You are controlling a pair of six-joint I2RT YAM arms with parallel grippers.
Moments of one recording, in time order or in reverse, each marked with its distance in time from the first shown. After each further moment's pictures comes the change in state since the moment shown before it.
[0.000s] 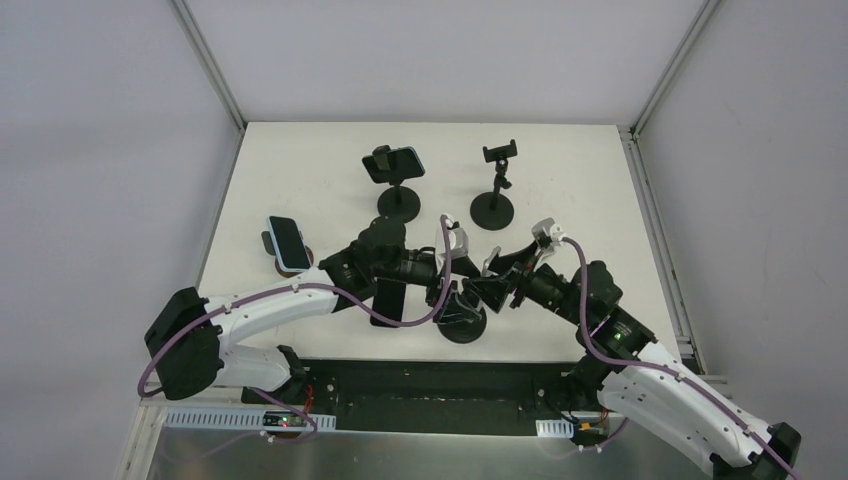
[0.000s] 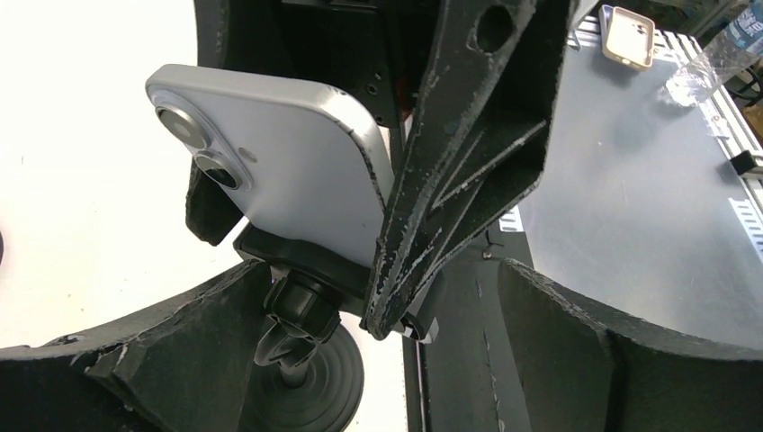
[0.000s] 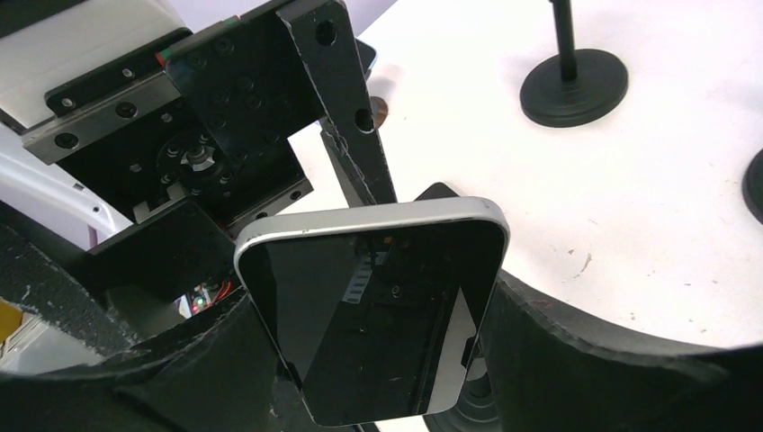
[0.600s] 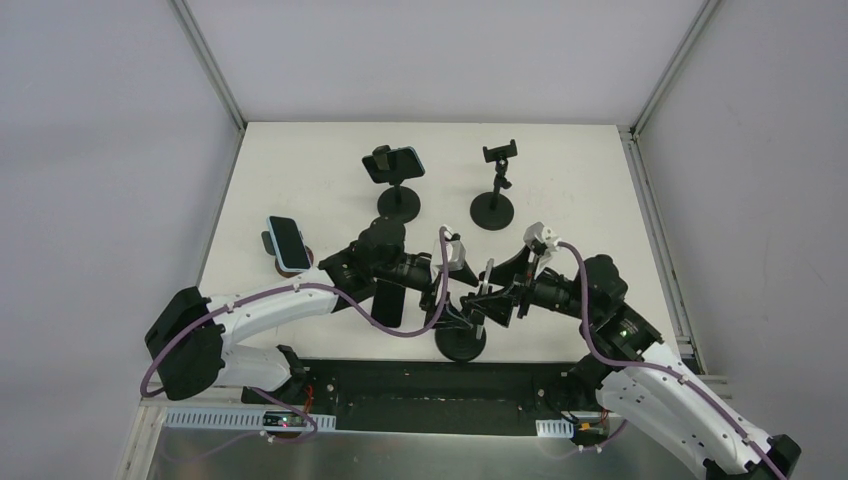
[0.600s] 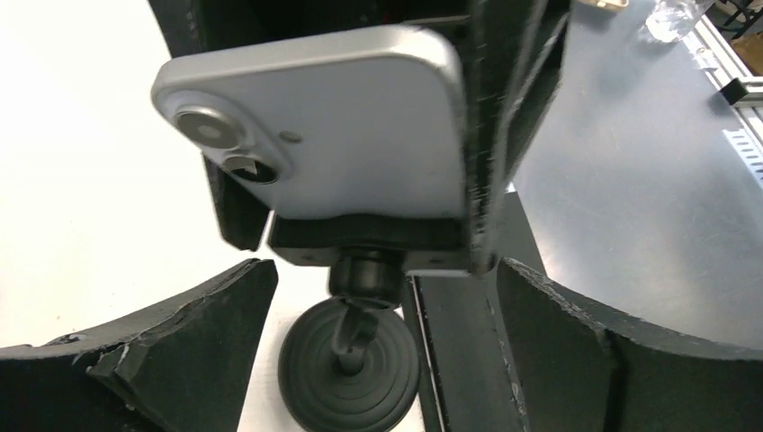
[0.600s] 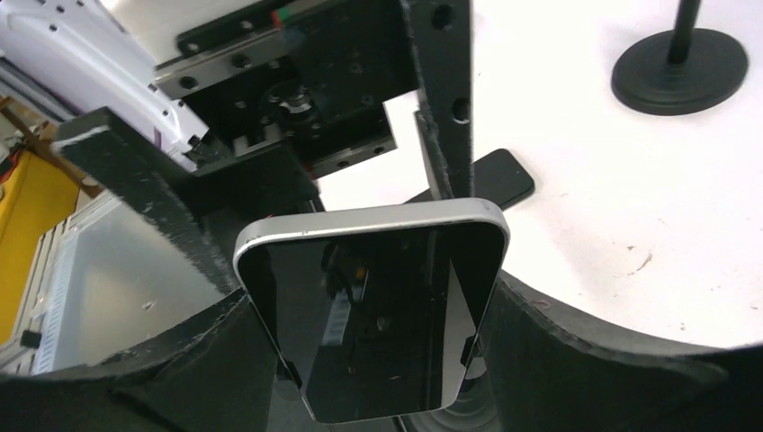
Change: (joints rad) left arm 0.022 0.014 -0.017 -0.023 0.112 0.114; right arm -0.082 0.010 0.060 -0.115 -0.321 -0.099
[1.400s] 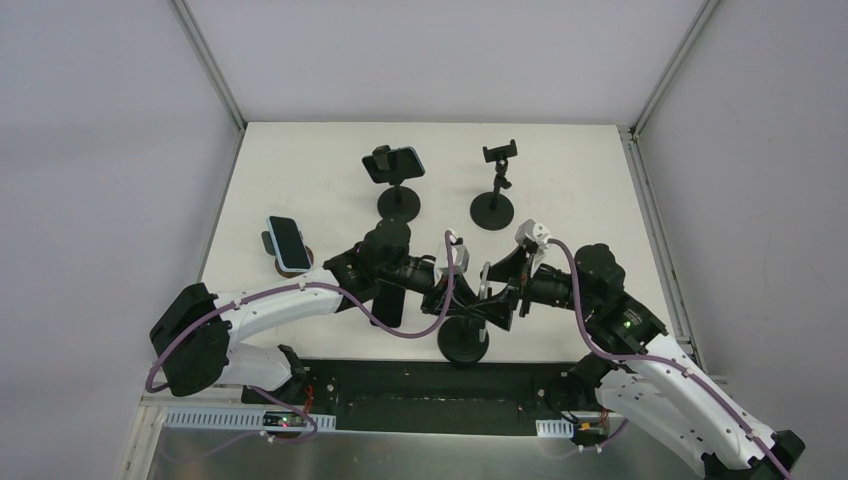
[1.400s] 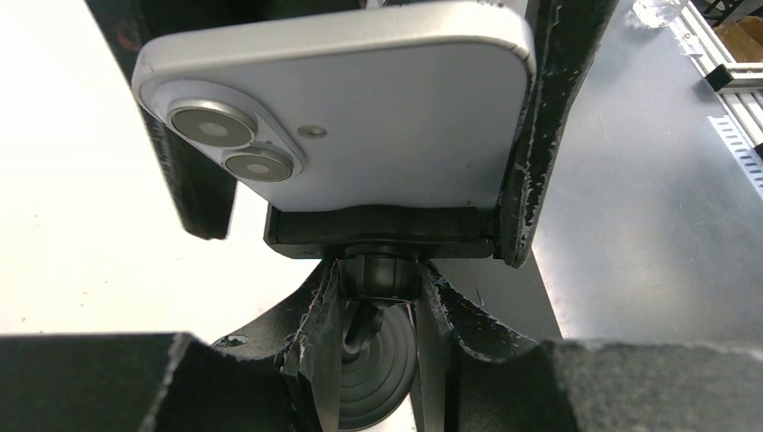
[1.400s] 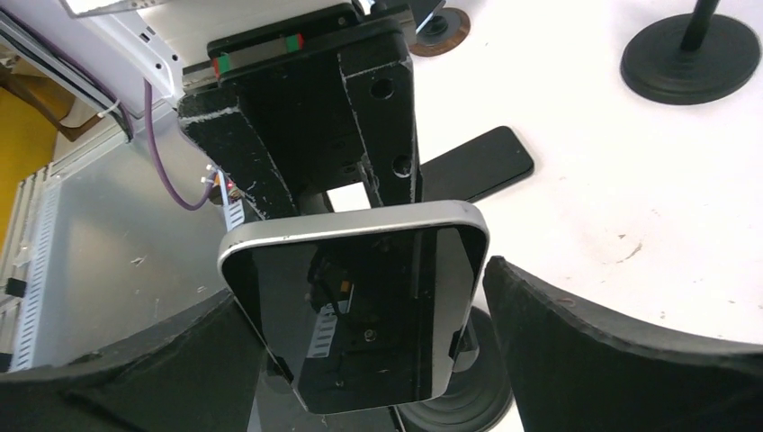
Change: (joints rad) left arm -0.006 0.026 0.000 0.005 0.023 -0.010; right arm -0.008 0.051 0.097 -0.138 -0.045 -0.119
